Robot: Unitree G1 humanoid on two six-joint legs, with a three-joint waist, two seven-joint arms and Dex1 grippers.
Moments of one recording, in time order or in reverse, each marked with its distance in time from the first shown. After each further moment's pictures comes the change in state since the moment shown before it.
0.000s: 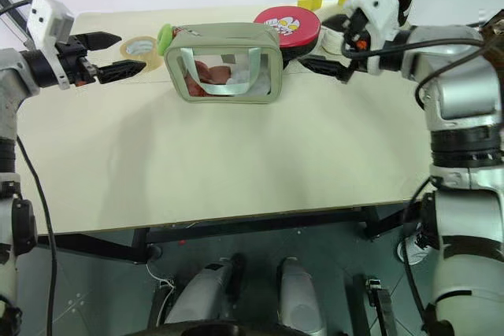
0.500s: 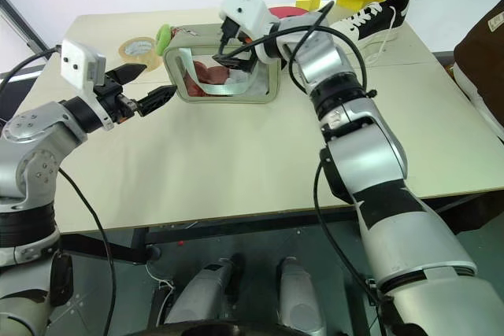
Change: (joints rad) left arm 0.348 -0.212 0.114 -0.601 -0.148 0.267 0.399; right arm -0.438 0.446 0.165 0.906 -0.314 -0.517 -0.162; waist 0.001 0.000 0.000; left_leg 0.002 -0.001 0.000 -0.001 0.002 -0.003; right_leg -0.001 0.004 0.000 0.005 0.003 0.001
